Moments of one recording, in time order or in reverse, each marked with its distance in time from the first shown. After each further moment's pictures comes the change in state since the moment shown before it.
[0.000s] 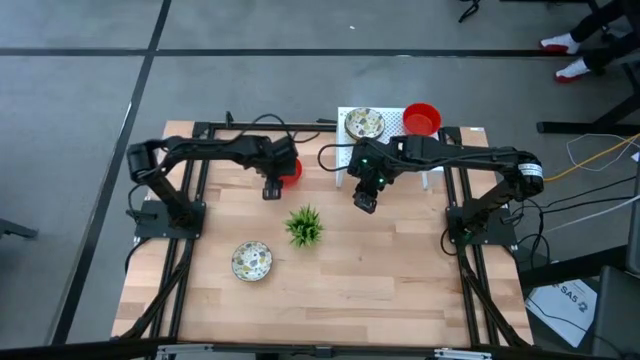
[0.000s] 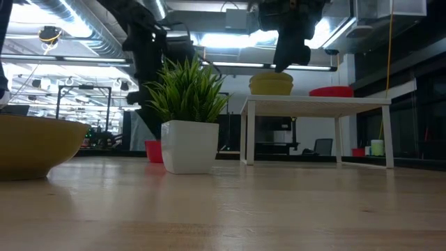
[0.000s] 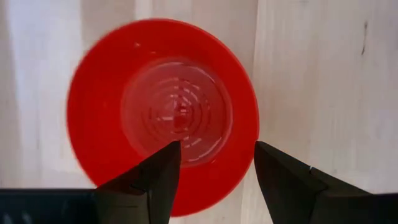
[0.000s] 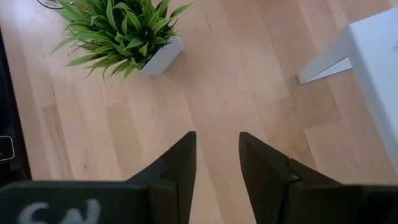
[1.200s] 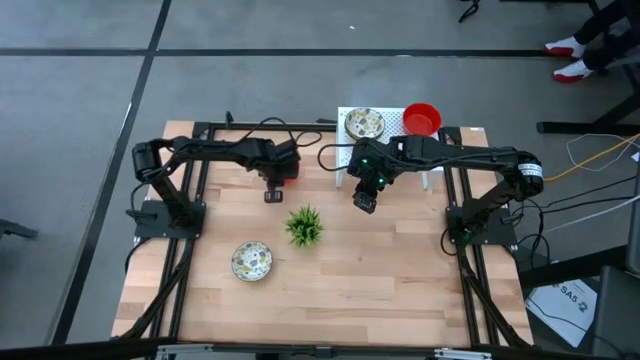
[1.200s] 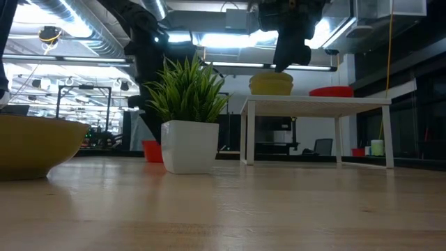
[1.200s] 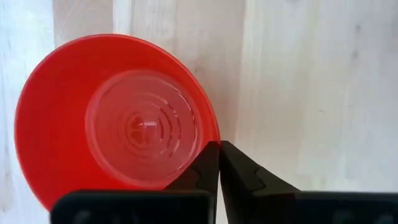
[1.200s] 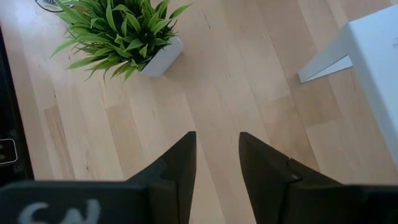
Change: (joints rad) left arm -0.018 0.038 0.000 0.010 0.024 -0.036; right arm 0.000 0.000 0.000 0.001 0.000 0.017
